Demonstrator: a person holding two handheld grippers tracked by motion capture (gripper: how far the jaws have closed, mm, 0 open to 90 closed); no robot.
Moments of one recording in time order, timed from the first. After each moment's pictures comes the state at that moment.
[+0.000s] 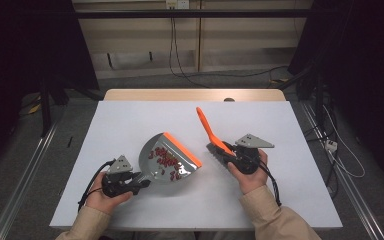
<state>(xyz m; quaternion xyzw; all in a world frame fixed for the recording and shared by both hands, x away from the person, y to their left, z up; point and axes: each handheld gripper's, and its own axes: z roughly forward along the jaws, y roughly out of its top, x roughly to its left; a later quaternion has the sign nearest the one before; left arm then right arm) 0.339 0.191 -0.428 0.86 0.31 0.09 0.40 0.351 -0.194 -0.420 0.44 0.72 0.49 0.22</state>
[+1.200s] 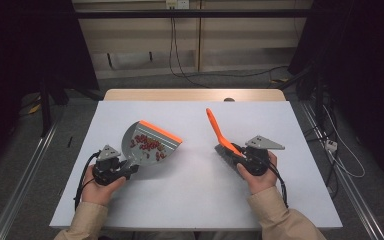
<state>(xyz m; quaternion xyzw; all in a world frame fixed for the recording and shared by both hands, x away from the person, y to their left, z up) 0.362 0.213 -0.425 0.81 0.42 0.14 0.39 0.345 -0.218 -0.422 0.46 0.71 0.49 0.22</state>
